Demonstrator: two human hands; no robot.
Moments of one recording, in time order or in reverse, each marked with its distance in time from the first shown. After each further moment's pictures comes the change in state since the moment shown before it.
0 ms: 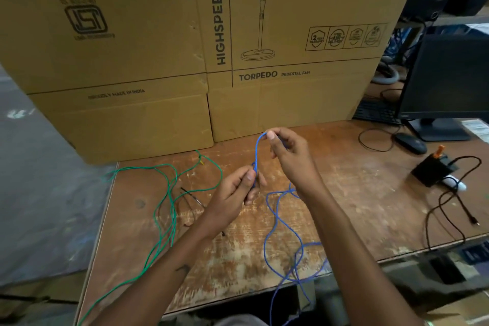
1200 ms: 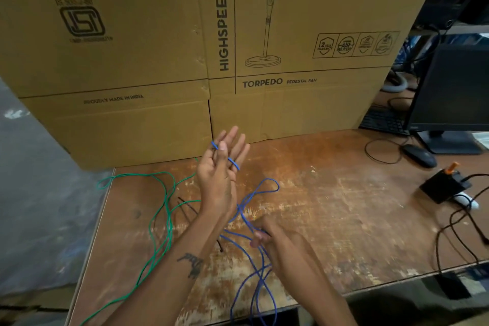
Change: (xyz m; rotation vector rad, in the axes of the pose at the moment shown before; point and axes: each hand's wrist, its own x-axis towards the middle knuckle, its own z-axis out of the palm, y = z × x) left_hand 0.068 0.005 -0.008 -0.722 0.586 0.111; right_hand -0.117 0.035 0.002 -0.560 -0.361 -0.090
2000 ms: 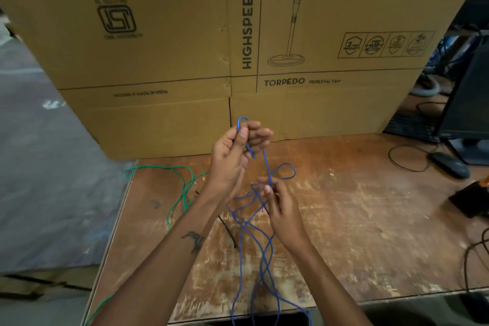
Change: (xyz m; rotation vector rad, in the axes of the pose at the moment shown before) left_hand 0.012 0.036 0.005 0.256 -0.226 -0.033; right_hand 0.092 0.040 0.056 0.433 0.312 0.047
